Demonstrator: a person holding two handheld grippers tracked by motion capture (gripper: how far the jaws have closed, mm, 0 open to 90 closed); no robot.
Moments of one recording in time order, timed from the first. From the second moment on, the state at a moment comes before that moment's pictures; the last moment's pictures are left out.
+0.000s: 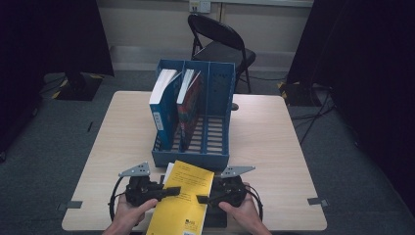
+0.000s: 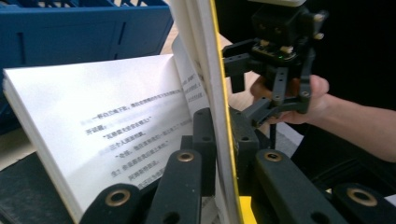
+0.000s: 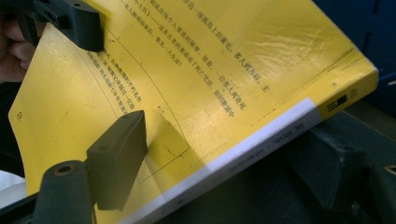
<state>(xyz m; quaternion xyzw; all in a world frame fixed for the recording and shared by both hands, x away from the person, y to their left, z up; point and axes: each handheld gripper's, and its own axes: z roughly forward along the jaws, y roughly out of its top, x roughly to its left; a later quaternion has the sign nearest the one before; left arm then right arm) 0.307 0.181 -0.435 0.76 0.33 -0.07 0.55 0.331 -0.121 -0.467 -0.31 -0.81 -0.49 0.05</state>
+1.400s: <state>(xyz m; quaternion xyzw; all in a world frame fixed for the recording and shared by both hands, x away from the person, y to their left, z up) 0.315 0.183 -0.374 0.72 0.29 0.03 0.63 0.337 -0.143 -0.355 -0.23 -0.73 -0.65 -0.04</state>
